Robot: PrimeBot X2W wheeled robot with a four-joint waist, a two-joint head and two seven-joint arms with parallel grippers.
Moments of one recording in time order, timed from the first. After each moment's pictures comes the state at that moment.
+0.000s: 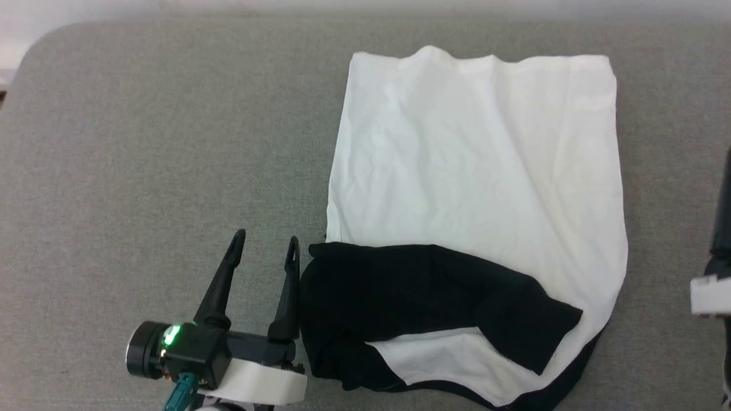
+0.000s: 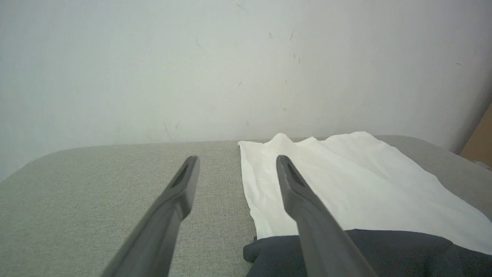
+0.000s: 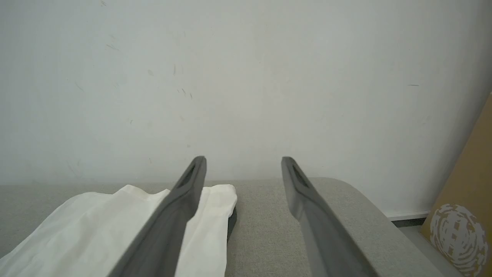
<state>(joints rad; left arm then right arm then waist) 0.03 0.06 -0.17 -0.15 -0.06 0.00 -0.26 -0.13 -0.08 -0.31 -0.22 0.13 0.13 -0.04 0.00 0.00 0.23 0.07</state>
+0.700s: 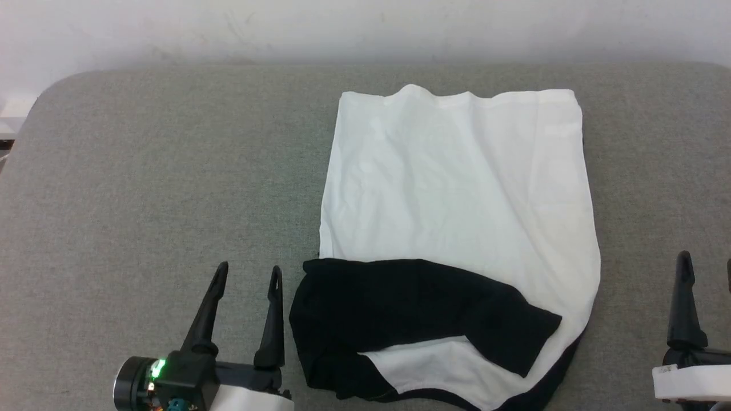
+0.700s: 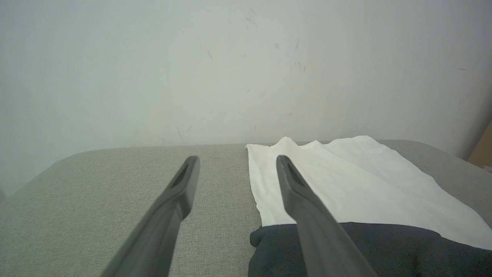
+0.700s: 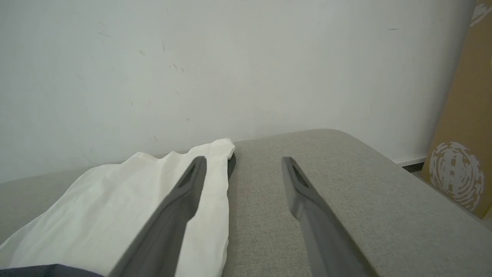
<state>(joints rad) 0.13 0.06 -0.13 -0.16 -0.05 0.02 -0.26 0.11 -0.05 -0.27 -0.06 0.24 0.13 -0.25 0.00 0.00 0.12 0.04</state>
